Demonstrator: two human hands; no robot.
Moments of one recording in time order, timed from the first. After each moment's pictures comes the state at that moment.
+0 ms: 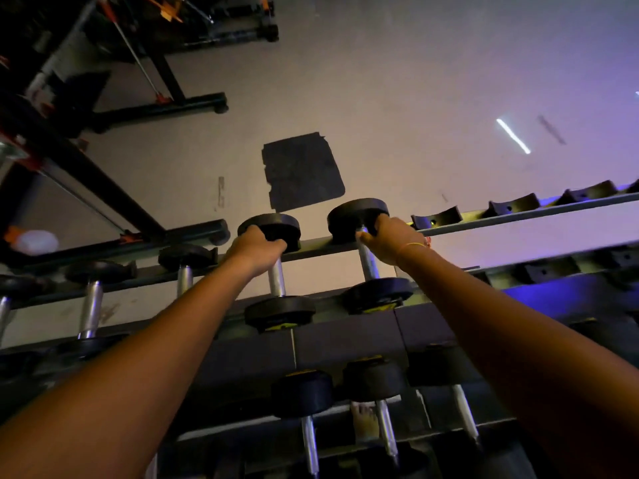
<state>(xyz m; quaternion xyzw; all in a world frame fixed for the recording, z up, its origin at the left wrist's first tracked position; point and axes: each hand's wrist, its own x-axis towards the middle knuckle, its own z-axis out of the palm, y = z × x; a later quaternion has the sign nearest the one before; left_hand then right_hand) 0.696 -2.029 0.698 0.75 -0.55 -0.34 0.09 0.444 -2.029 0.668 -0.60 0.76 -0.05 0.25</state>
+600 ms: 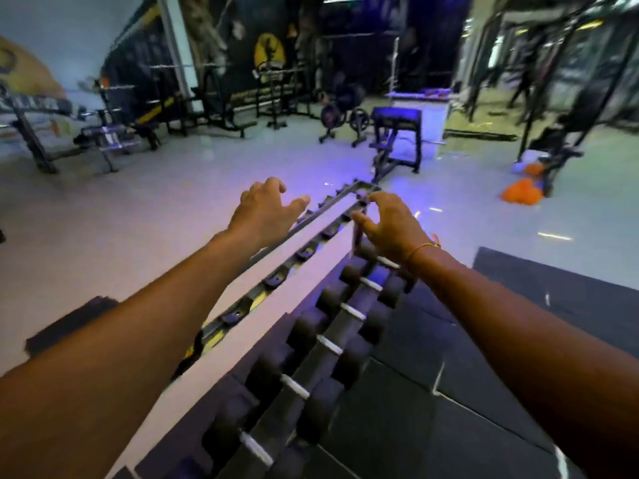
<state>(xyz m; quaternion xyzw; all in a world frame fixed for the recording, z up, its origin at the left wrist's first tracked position) 0.426 -1.696 0.980 0.29 -0.91 -0.21 0.22 0.273 -1.519 0.939 -0.39 0.85 -0.34 -0.07</state>
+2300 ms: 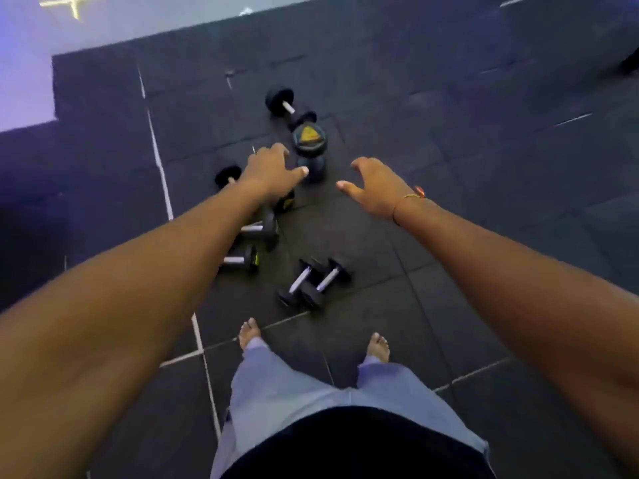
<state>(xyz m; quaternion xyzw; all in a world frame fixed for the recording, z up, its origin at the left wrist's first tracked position) 0.007 -0.310 0.666 -0.10 -0.95 -0.21 -0.21 0.097 -0.107 0.667 0.08 0.96 -0.24 0.13</state>
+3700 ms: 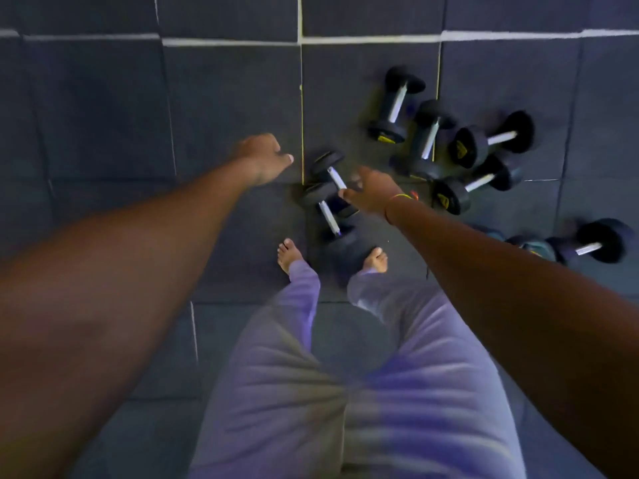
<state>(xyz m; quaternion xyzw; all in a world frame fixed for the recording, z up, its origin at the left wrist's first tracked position) 0.216 -0.298 0.423 0.73 -0.54 -0.40 -0.14 -0.004 -0.256 0.396 -0.58 0.65 0.14 0.47</state>
